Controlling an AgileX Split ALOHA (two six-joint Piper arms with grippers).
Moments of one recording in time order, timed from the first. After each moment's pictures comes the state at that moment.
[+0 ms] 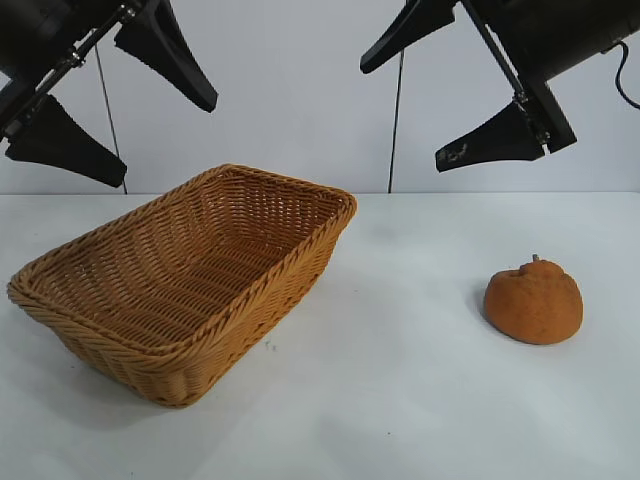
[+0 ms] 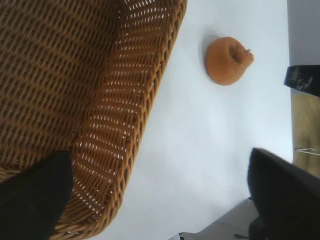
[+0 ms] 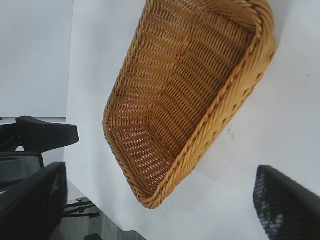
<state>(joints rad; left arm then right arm) -0.20 1.63 -1.18 -0.79 0.84 0.22 0.17 1.68 -1.16 1.02 0.90 -0.46</state>
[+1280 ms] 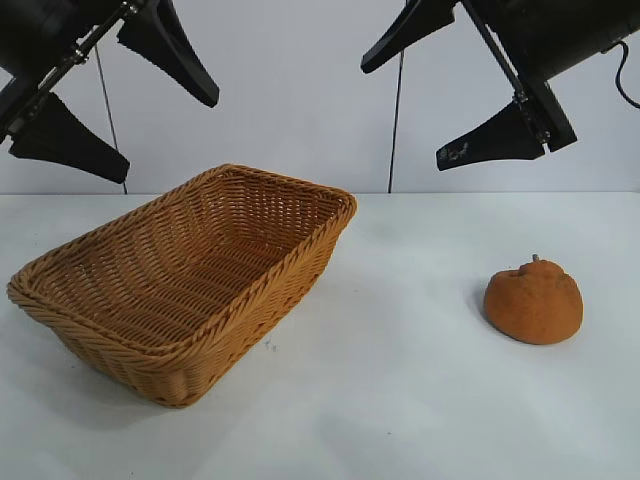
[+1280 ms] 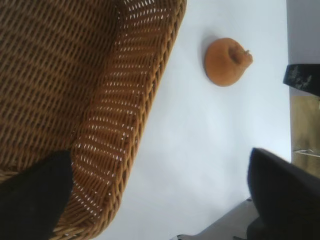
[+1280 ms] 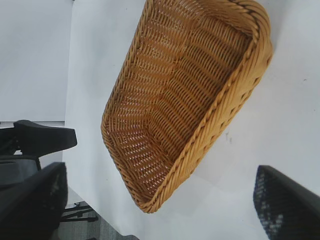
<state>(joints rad) -0.20 1.63 -1.18 -0.81 0.82 0.22 0.17 1.68 -1.16 1.02 0.89 -0.46</state>
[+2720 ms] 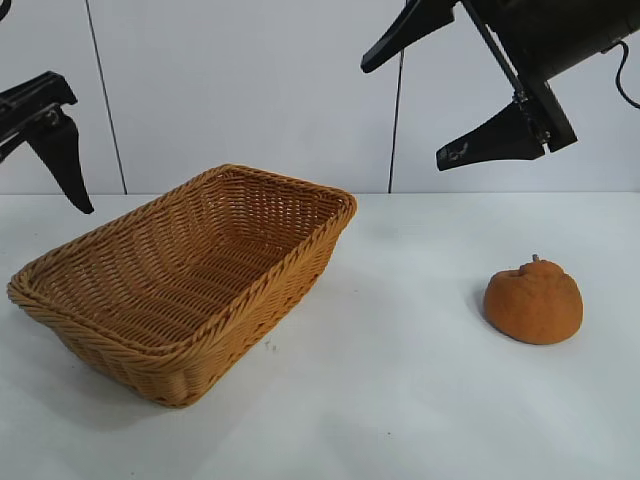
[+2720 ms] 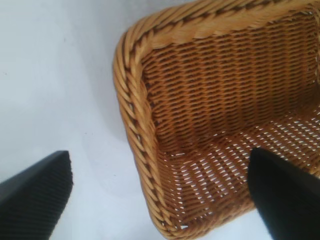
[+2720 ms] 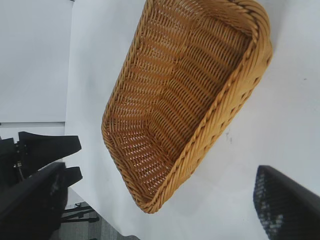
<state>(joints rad) -0.26 1.53 -0.93 -0.21 0.70 -0.98 0.17 1.68 -1.16 1.02 0.89 -0.45</state>
